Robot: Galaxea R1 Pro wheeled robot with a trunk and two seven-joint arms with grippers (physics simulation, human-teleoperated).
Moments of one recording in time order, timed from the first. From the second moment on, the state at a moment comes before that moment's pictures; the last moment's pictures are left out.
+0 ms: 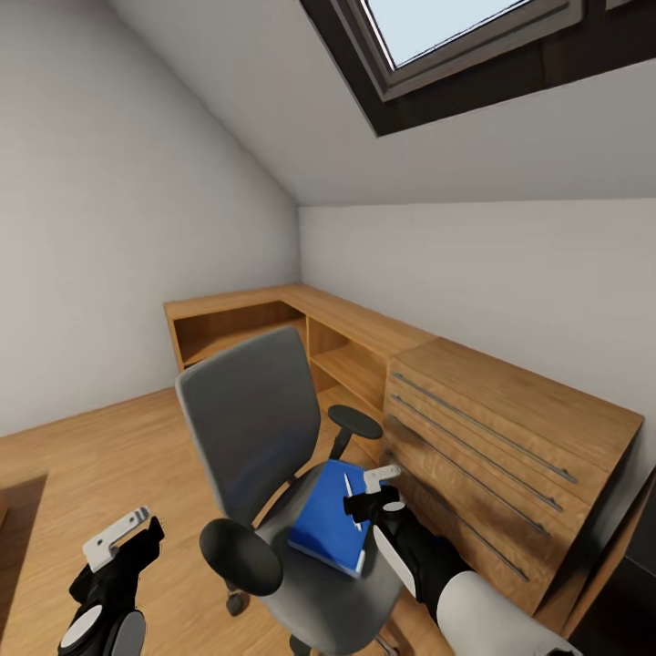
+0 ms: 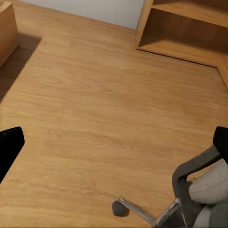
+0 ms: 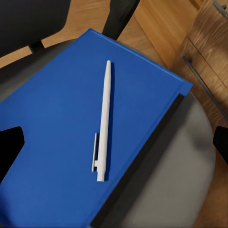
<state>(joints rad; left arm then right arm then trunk) -0.01 -0.11 0.20 -1.62 0.28 0.29 0.48 -0.66 0.14 0.40 -0.54 -0.17 0.27 -0.15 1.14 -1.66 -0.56</state>
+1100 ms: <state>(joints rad) -0.09 0.22 0.24 -1.61 1.07 0.65 0.49 -0.66 0.14 0.41 -0.65 -0.17 0.28 -0.16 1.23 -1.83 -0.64</state>
